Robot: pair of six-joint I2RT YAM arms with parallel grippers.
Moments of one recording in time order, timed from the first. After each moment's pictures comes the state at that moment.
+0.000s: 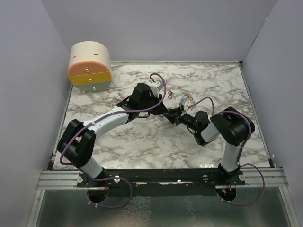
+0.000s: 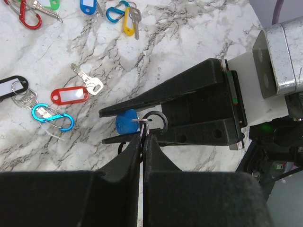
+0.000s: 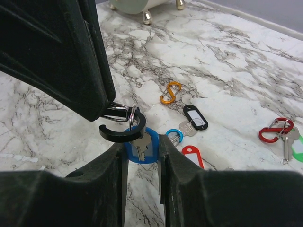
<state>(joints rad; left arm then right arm) -0.65 1.57 1.05 0.01 0.40 -0.39 0.51 1.89 0.43 1.51 -0.48 0.03</state>
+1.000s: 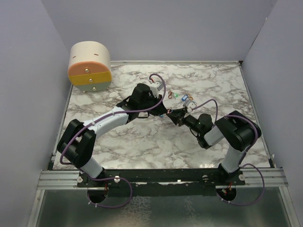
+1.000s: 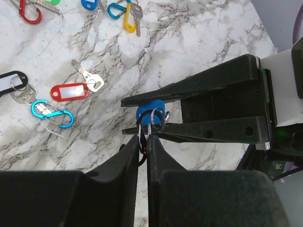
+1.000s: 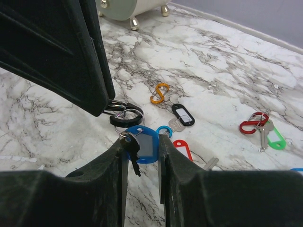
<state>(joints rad) -0.65 1.57 1.04 0.01 0.40 -0.39 0.51 1.79 0.35 1.51 -0.41 0.02</state>
